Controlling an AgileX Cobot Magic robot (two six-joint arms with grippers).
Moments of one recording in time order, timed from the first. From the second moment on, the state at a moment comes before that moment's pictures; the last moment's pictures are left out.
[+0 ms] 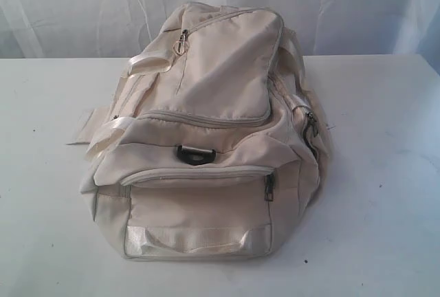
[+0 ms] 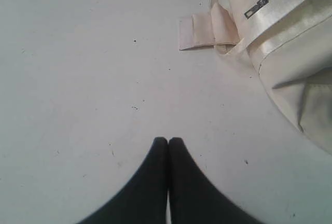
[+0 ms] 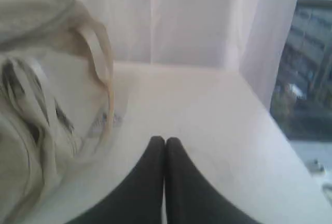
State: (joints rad) left arm -0.01 0.00 0.02 -0.13 0.39 0.19; right arm 0.16 0.01 0.00 -0.22 0.18 0.19
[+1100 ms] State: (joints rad) left arm -0.01 0.00 0.02 -0.13 0.39 0.19; right arm 0.36 1.78 -1.49 -1.51 -0.27 1.42
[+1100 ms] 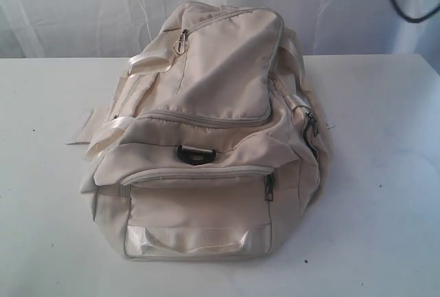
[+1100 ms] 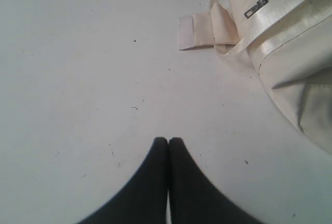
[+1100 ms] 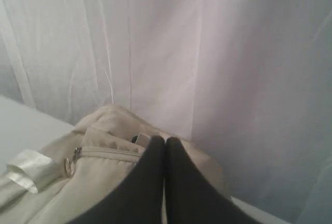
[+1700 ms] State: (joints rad) left arm -0.01 0.00 0.02 -0.13 0.39 0.19; right arm 0.49 2.18 -2.16 -0.76 0.70 0.52
